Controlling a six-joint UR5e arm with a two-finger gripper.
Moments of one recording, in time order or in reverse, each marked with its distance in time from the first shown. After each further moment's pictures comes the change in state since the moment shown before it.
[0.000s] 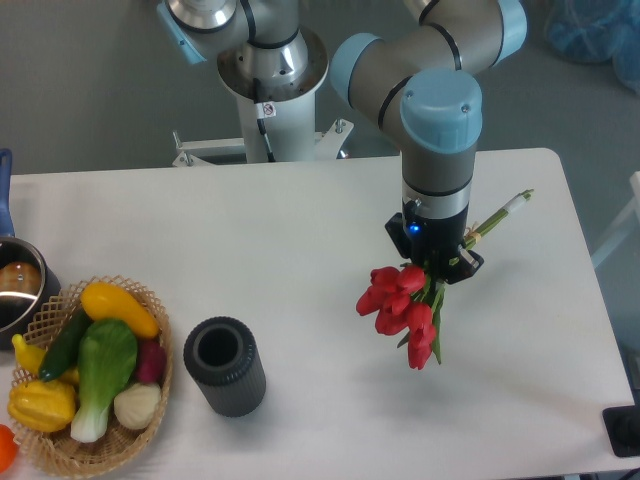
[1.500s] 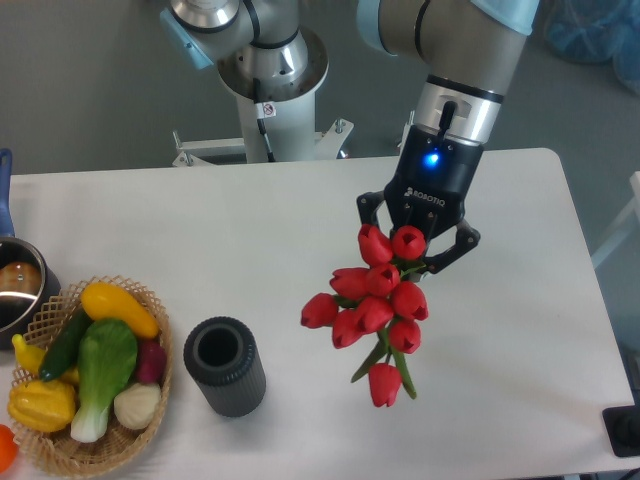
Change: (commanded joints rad) arm 0.049 0.072 0.023 0.172 -0.749 -0.368
